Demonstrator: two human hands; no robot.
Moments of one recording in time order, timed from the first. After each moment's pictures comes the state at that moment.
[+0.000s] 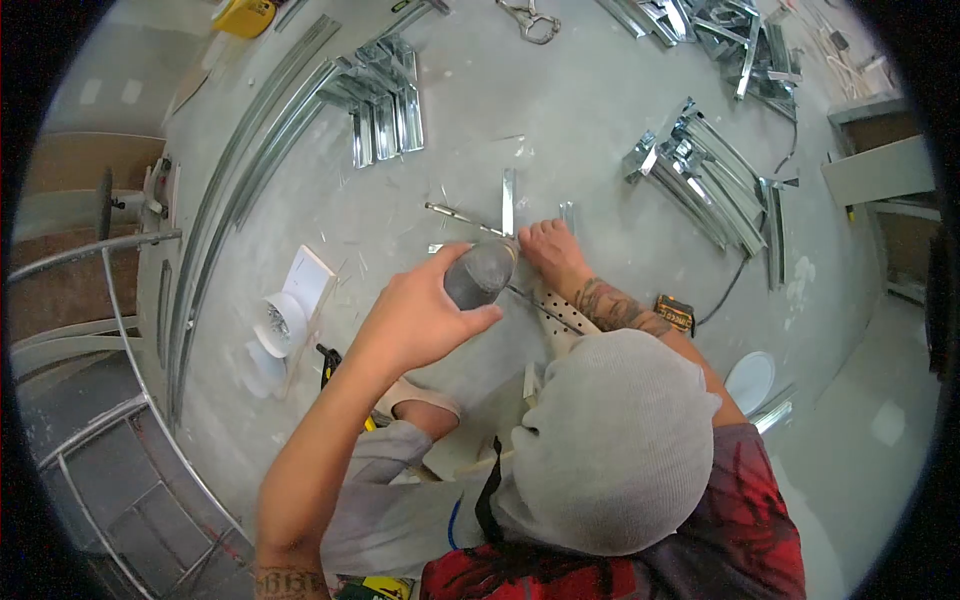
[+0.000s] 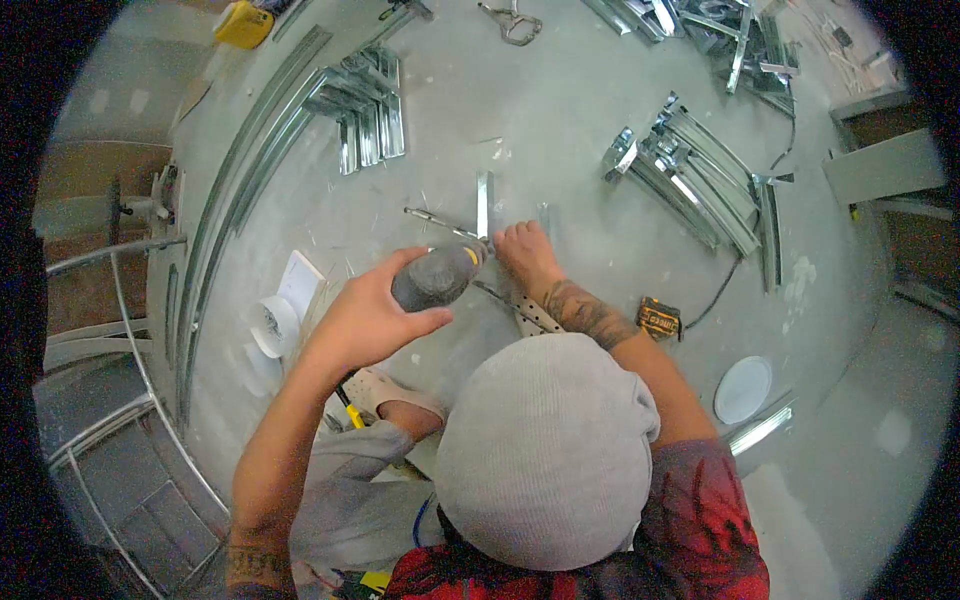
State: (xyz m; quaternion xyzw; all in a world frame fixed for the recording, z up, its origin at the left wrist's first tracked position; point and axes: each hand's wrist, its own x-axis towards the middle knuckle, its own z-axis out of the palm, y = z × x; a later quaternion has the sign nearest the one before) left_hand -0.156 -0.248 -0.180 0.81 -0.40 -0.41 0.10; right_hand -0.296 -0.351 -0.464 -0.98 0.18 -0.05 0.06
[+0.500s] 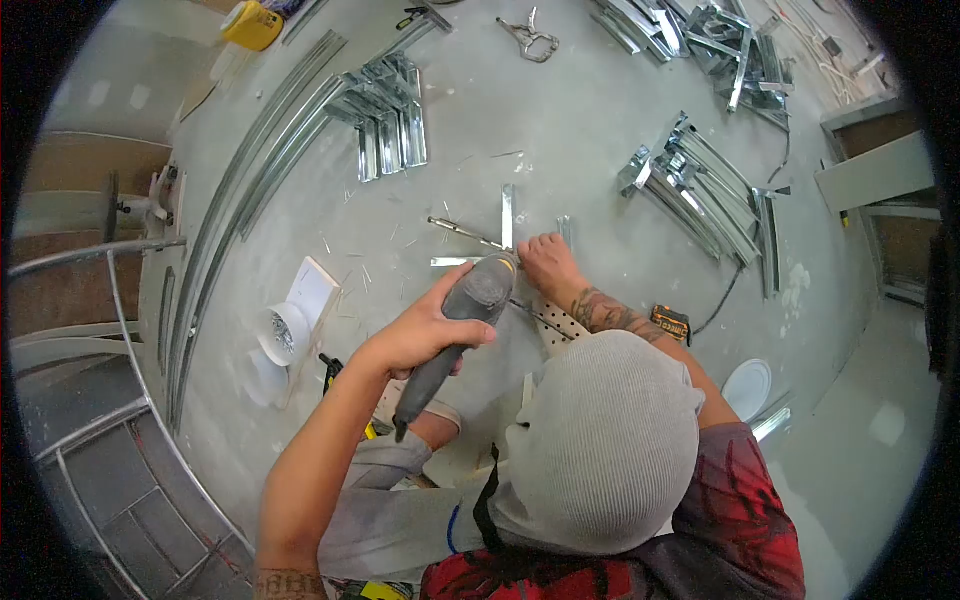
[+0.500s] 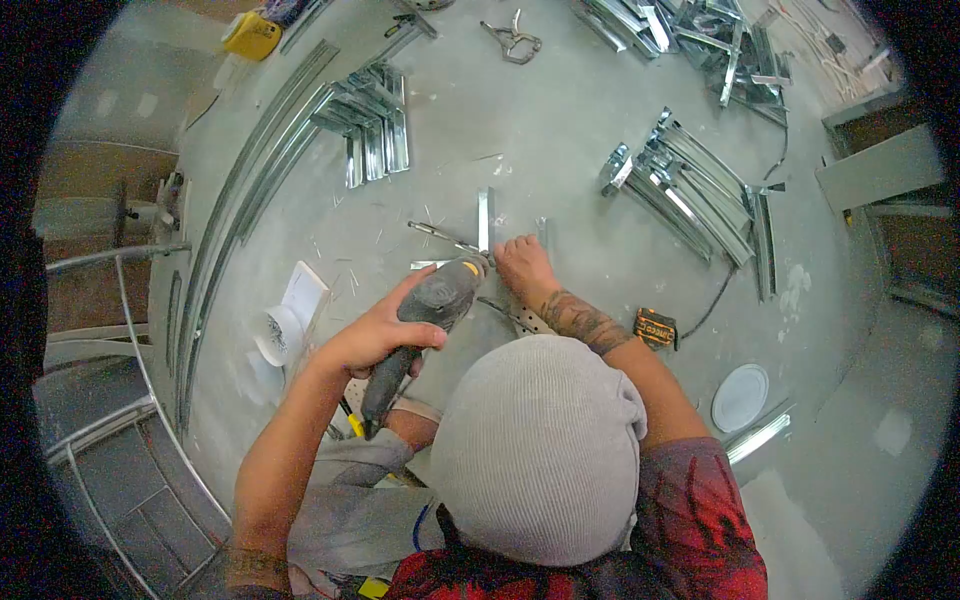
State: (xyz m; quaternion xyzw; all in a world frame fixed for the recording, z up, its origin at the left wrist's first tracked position) left_hand -0.143 -0.227 -0.206 0.66 -0.17 -0.69 0.26; right_hand -0.294 -0.351 -0.468 -0.98 0.19 -0.06 0.10
